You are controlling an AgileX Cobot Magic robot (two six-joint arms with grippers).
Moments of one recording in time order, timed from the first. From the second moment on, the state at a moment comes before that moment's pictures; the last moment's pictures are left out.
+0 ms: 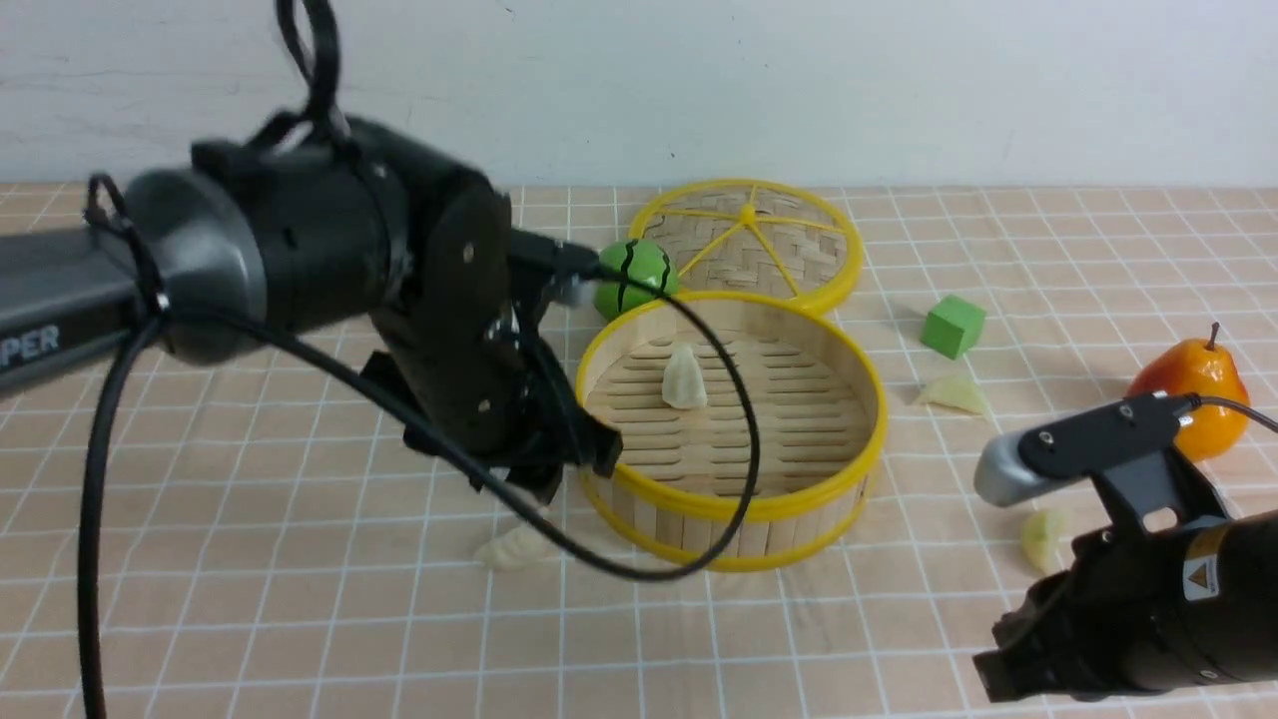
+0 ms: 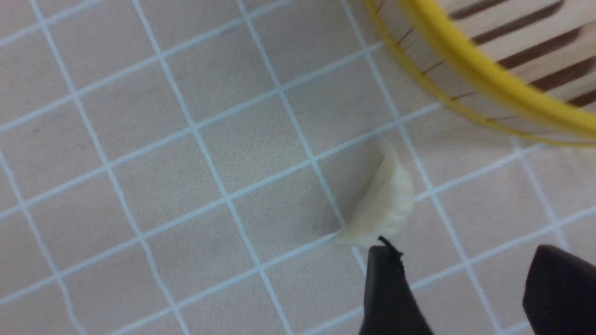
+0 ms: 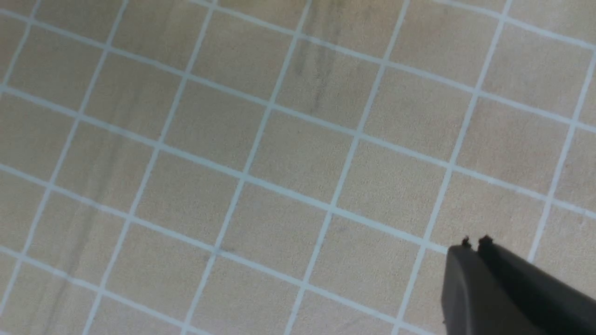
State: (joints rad) right arm 0.42 1.26 -0.67 0.16 0.50 0.00; left arm -0.53 1.81 -1.35 0.10 0.80 -0.20
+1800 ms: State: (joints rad) right arm 0.42 1.26 -0.67 0.17 0.45 0.00; left arm -0.60 2.00 -1.54 -0.16 0.47 -0.02
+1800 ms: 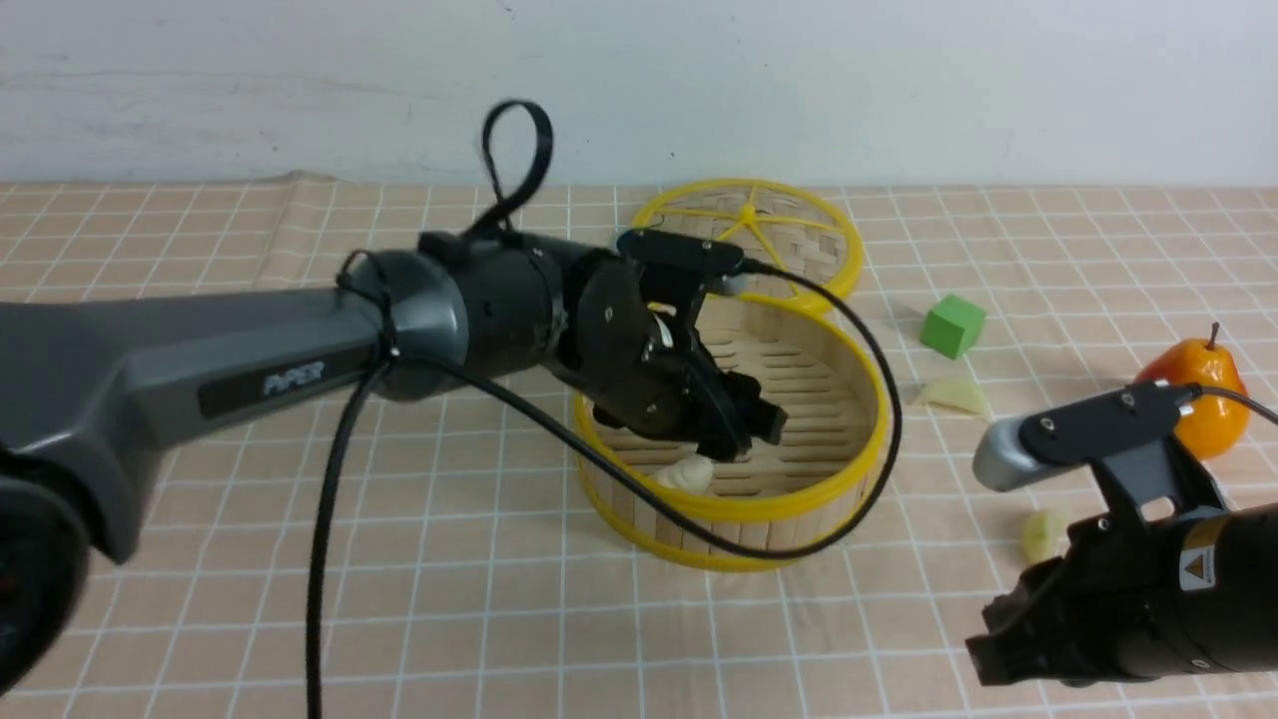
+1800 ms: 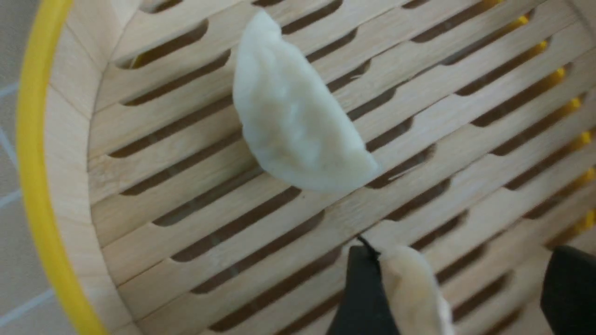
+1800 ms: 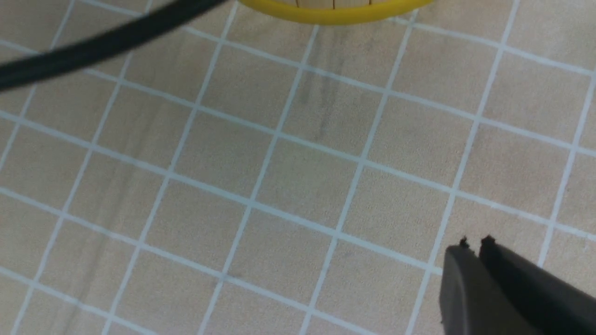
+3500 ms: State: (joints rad) right arm 0.08 2.30 -1.93 0.23 0.93 -0.32; left arm -0.60 0.62 -0.43 0.37 0.66 -0.18
